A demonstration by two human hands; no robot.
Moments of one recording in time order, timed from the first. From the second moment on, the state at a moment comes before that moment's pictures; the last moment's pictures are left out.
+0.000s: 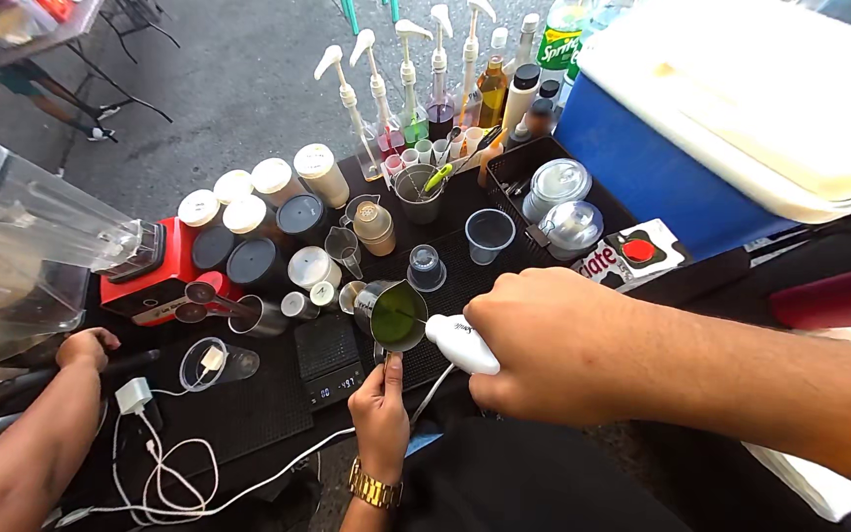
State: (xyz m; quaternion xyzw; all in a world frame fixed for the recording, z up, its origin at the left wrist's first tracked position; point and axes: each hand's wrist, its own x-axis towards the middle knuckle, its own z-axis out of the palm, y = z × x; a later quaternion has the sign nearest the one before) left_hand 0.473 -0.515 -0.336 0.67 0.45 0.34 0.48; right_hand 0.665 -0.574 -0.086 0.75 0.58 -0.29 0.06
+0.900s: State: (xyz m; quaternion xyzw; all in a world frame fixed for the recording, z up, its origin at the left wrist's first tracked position) left_hand 0.476 -0.514 -0.335 0.68 0.44 0.35 0.47; right_hand 0.670 -0.575 -0.084 0.76 0.58 -0.29 0.06
